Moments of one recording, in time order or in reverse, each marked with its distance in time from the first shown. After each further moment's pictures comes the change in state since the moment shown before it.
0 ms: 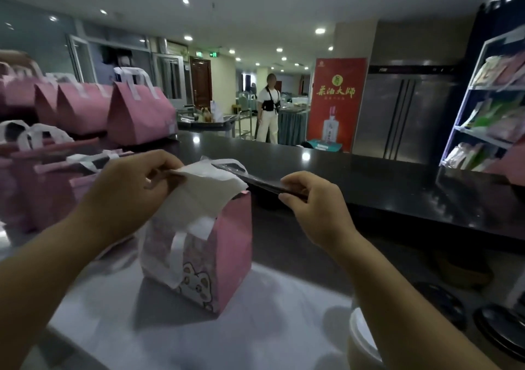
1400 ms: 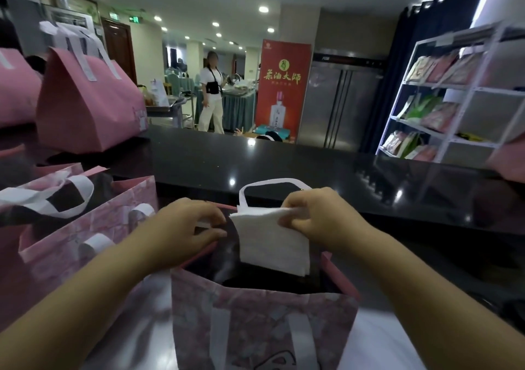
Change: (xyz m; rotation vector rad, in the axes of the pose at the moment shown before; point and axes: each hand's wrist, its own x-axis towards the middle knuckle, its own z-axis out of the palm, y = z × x) left_hand 0.082 -0.273 0.100 -0.255 -0.545 0.187; right_hand 0.135 -0.029 0.188 -0.478 -0.317 0.174
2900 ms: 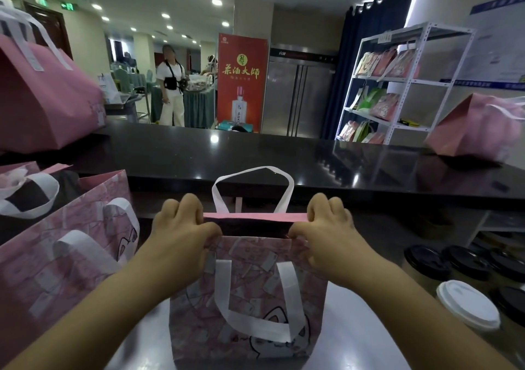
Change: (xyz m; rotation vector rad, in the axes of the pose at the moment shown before) left_hand -0.038 0.018 0.028 0.291 0.095 0.141; right_hand -0.085 -0.012 0.029 -0.551 0.022 0.137
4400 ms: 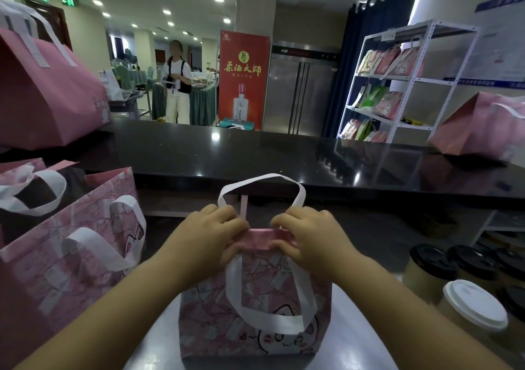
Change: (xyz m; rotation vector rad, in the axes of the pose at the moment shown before) left_hand 0.016 -0.002 0.021 -0.106 -0.058 0.213; right_hand 0.022 -0.010 0.028 0.154 0.145 -0.158
